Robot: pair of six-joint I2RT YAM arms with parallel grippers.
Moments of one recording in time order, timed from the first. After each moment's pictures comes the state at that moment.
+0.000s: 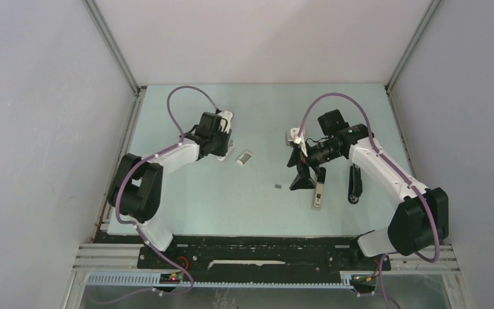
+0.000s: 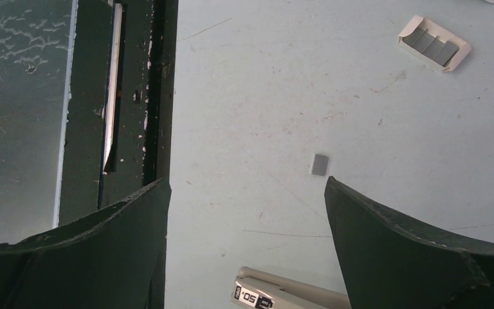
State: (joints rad) left arm -0.40 1.72 1.08 -0.21 -0.02 -0.02; right arm 0.36 1.42 1.18 -0.96 -0.97 -0.93
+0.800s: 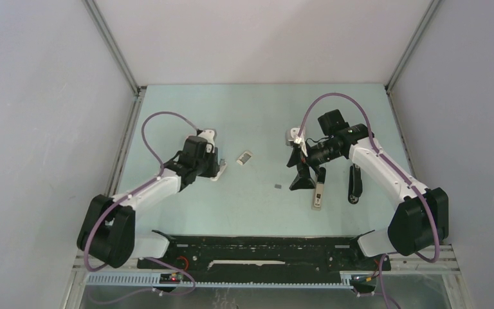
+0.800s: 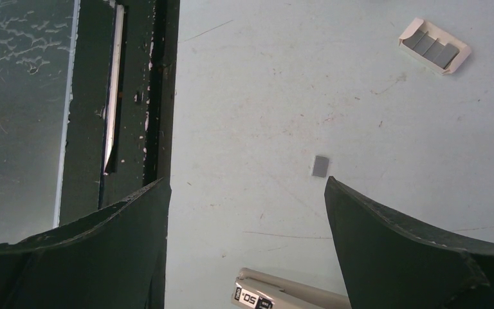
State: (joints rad) left arm -0.41 1.32 0.71 -0.18 -0.03 -0.22; right arm 0.35 1.42 1.18 -0.96 -0.98 -0.93
